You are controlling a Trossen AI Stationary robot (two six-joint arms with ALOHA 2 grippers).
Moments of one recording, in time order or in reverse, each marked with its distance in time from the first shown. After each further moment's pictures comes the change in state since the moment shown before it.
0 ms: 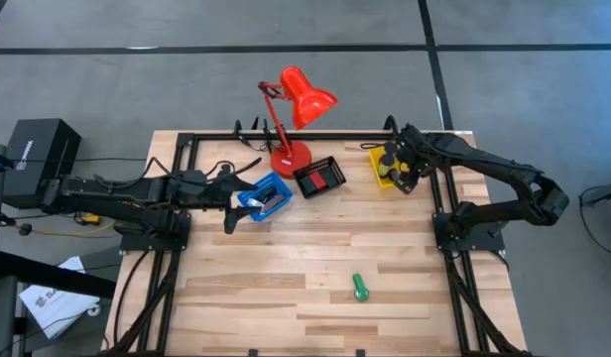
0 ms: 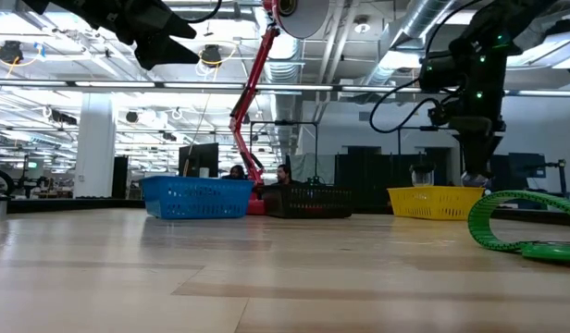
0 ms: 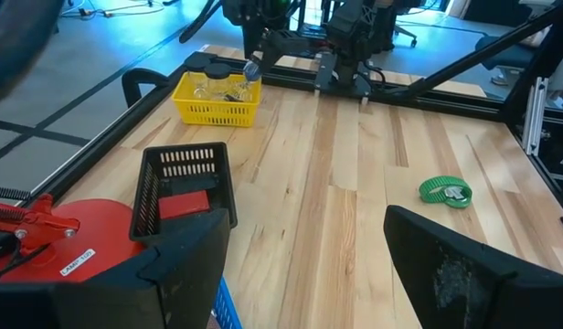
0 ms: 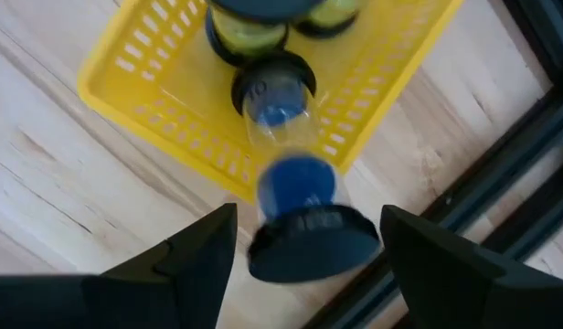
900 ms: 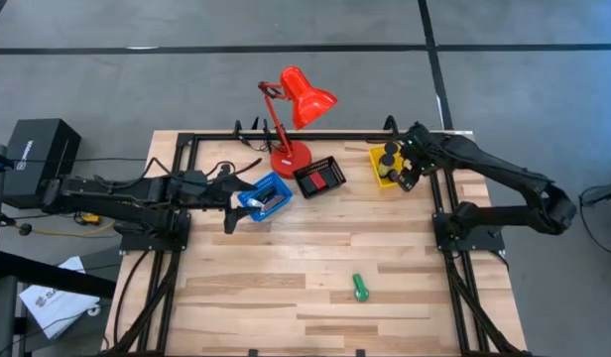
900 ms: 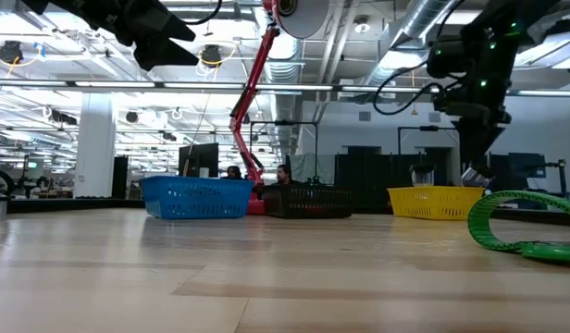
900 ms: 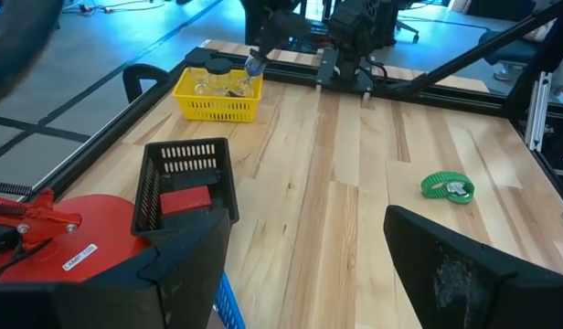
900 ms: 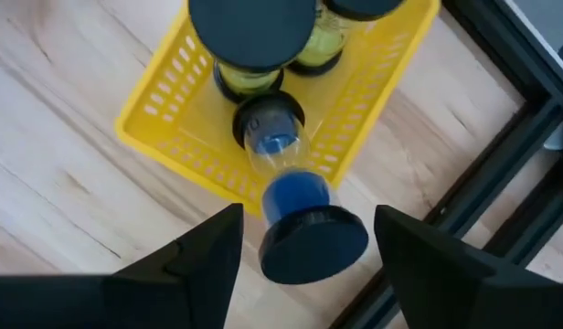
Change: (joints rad) left arm 0.000 0.000 0.000 -0.013 -0.002 0.000; right arm 0.002 -0.105 -0.001 0.010 -0.012 0.065
